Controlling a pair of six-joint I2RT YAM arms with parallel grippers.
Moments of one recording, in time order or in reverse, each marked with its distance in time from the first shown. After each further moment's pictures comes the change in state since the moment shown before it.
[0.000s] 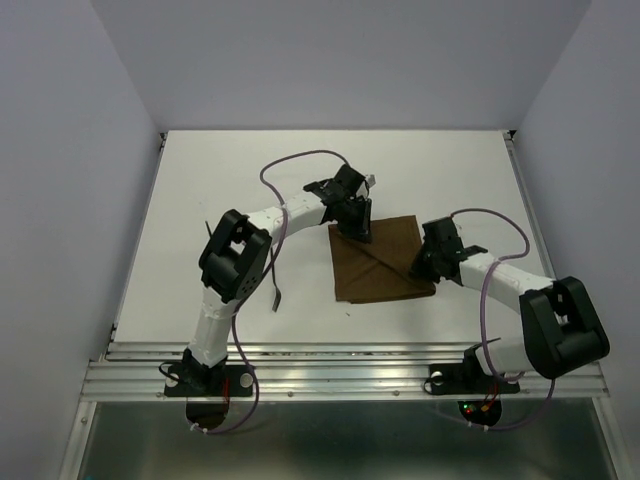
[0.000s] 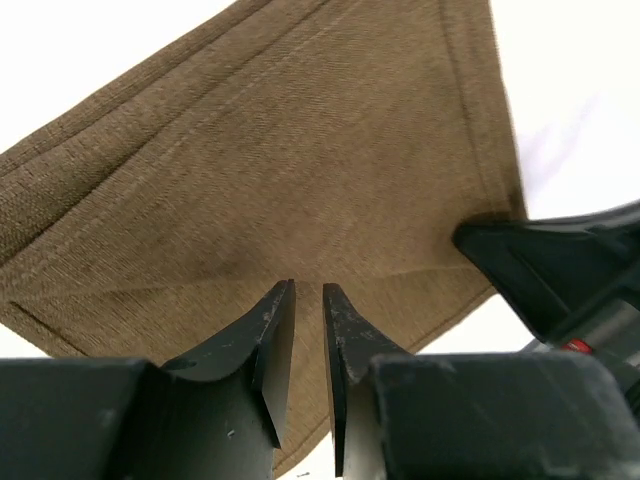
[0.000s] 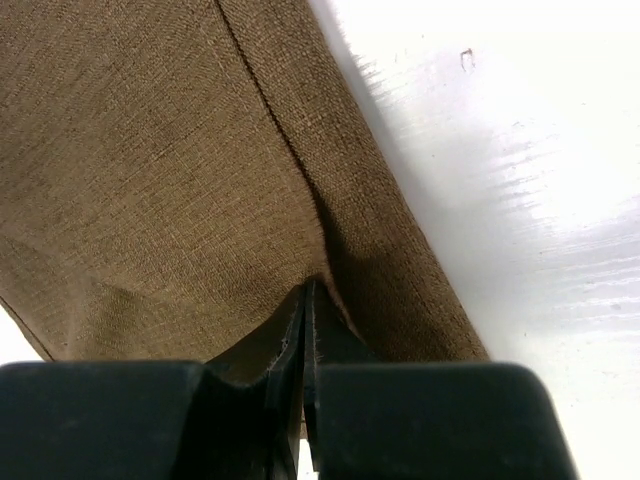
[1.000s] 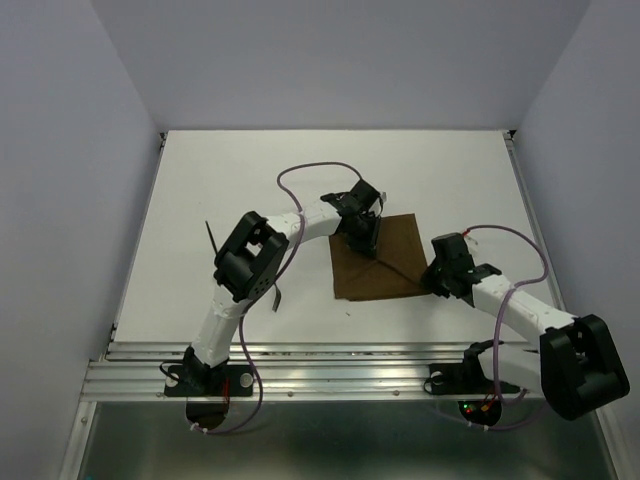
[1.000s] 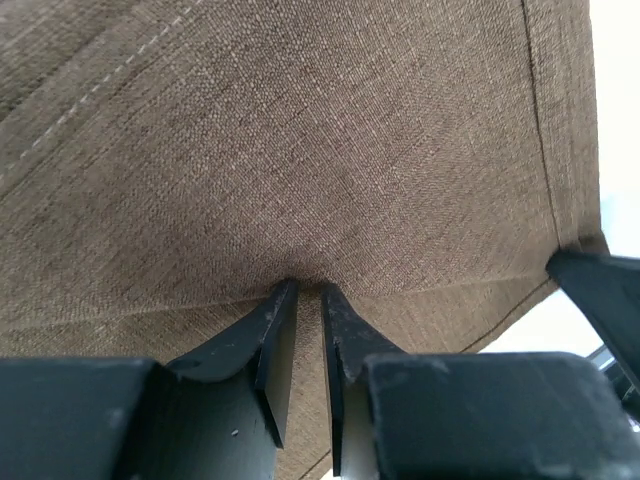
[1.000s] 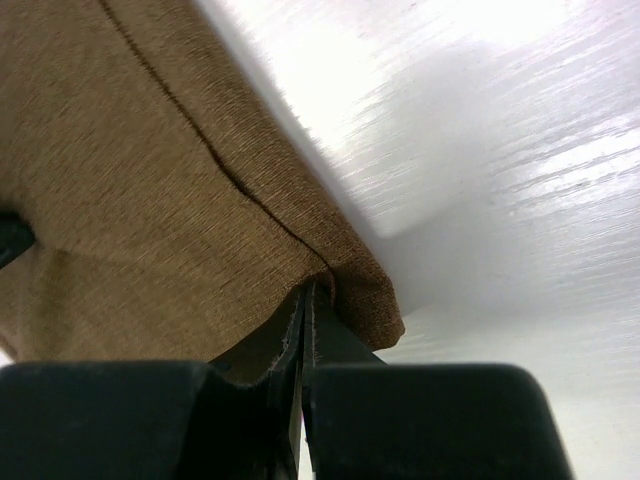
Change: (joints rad) left arm -0.079 0.100 0.013 -0.009 -0.049 0.014; right arm 0.006 -0.203 -0.134 -0.071 0.098 0.086
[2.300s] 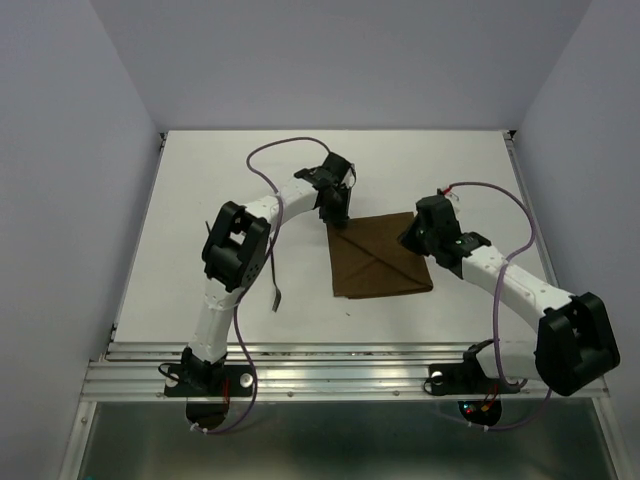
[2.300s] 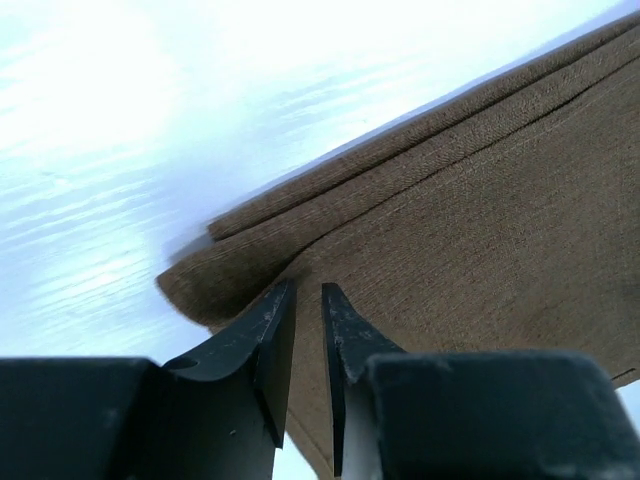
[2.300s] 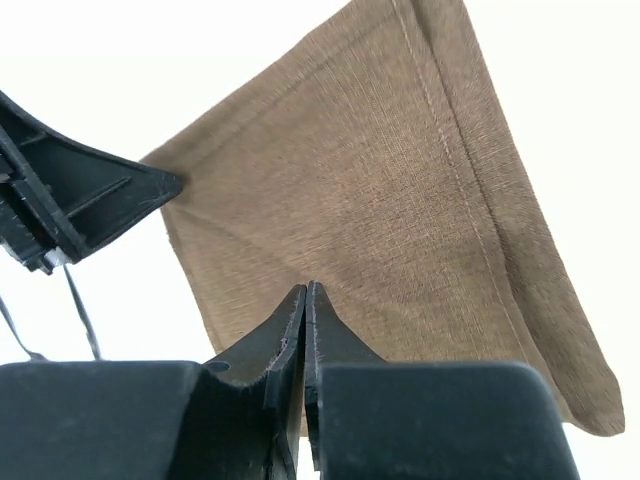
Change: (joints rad) left arm 0.171 0.019 0.113 -0.098 -0.125 0.082; right arm 0.098 0.159 0.314 0.089 -0.004 -0.034
